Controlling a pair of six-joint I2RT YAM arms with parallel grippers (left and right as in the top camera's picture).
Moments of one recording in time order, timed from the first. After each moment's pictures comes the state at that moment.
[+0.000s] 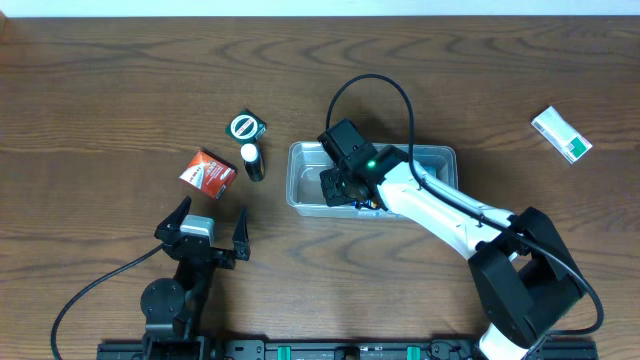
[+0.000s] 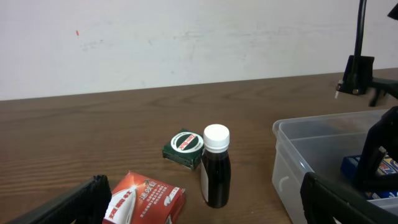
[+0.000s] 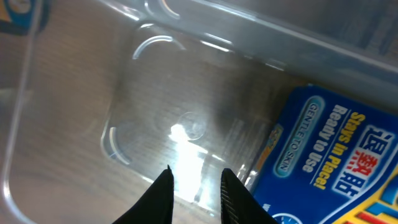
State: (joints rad) left arm -0.02 0.01 0.02 -0.10 0.17 0.01; right arm 0.69 1.85 1.22 -0.57 -0.04 0.44
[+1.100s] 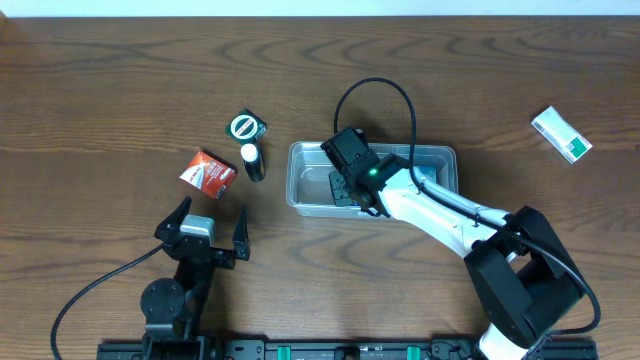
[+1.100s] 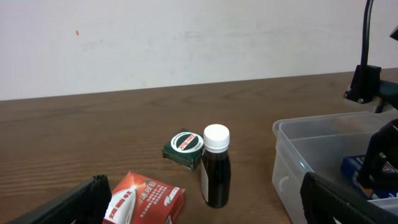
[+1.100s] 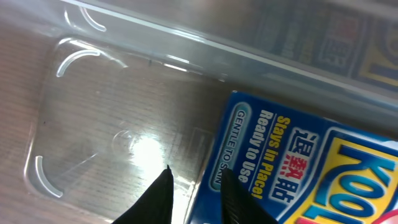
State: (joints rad) left arm -0.02 0.01 0.02 -0.10 0.17 0.01; right arm 0.69 1.85 1.16 -0.51 0.13 0.46
